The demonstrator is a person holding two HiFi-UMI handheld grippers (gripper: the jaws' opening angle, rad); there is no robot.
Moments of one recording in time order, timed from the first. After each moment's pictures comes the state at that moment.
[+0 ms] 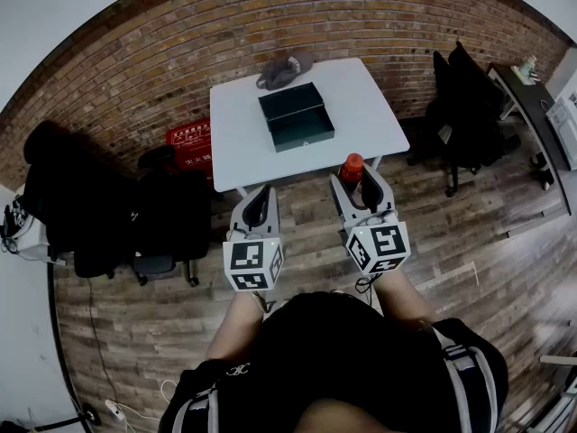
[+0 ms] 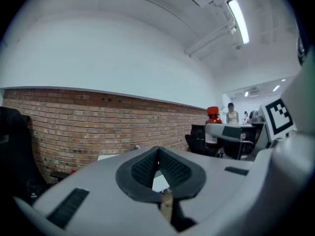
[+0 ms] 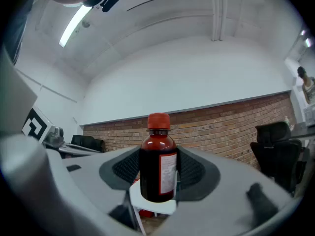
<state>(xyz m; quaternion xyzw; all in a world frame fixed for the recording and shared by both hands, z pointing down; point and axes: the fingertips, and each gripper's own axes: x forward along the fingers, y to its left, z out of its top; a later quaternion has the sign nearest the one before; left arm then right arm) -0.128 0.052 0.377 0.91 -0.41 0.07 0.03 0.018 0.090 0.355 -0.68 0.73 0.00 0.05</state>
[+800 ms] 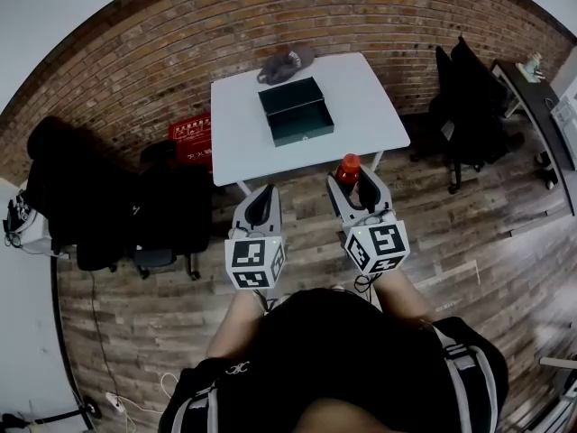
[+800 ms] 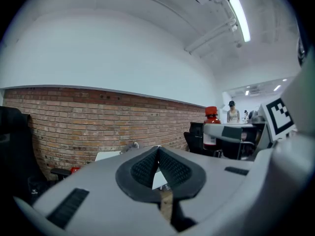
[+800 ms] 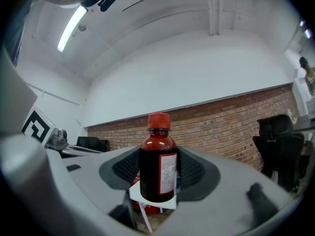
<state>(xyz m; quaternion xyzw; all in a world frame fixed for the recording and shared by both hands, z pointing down) -0.113 0.068 0.385 0.91 -0.41 0.08 0.04 0.022 0.102 0.365 -0.66 0.75 -0.03 0.05</state>
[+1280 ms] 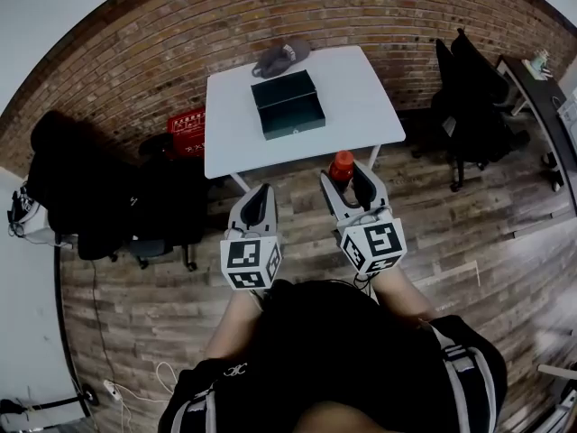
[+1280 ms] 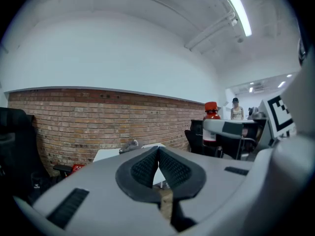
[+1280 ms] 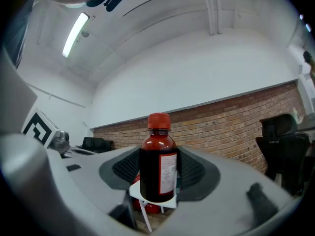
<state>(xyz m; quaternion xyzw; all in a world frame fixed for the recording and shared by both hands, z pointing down) -0.075 0.094 0.396 0.90 -0.43 0.09 0.04 0.056 0.121 0.367 -0.63 0.77 -0.02 0.05</state>
